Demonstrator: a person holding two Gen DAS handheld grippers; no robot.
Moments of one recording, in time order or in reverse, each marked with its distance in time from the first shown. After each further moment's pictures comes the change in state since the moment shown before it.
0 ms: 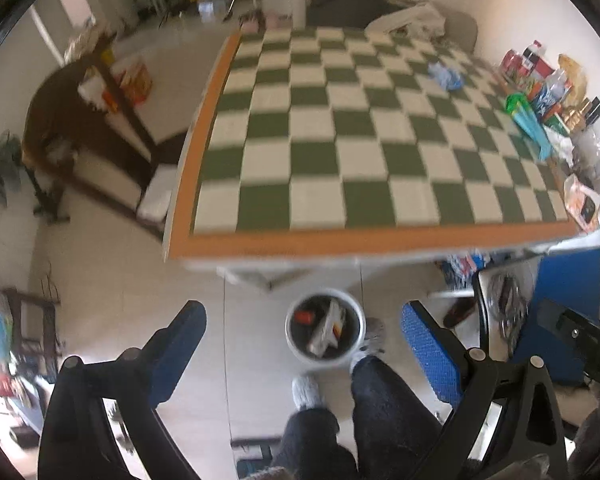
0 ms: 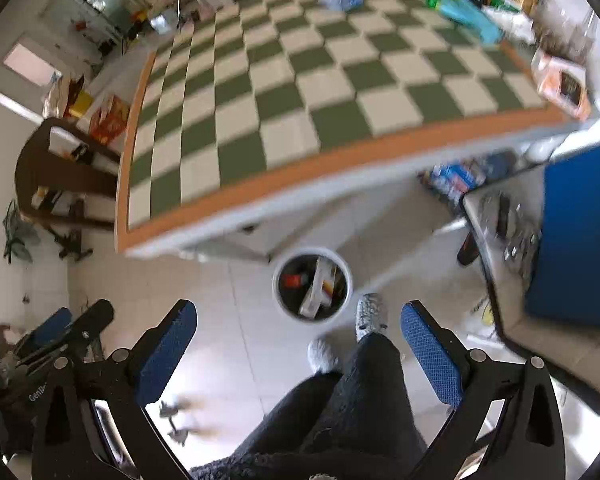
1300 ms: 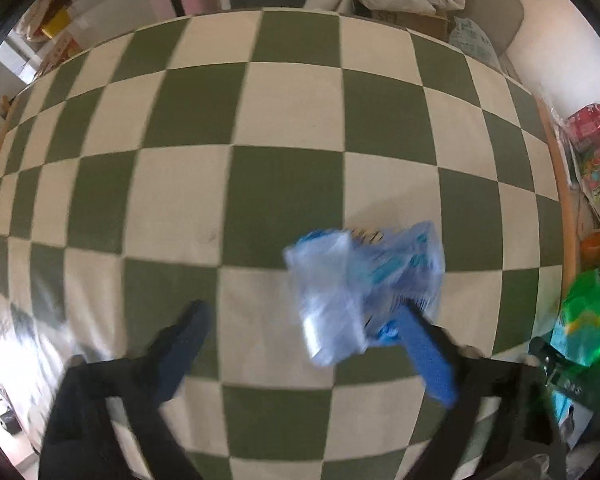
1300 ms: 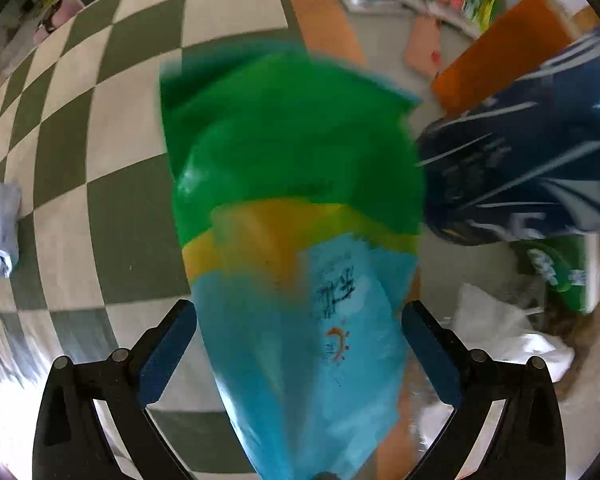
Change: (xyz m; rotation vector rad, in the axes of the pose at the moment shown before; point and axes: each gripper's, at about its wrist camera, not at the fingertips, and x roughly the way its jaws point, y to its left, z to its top) left arm 0.305 -0.293 0.412 -0.102 0.261 -0.073; right arm 0.258 -0.300 0.569 -0.067 0.249 -0.333
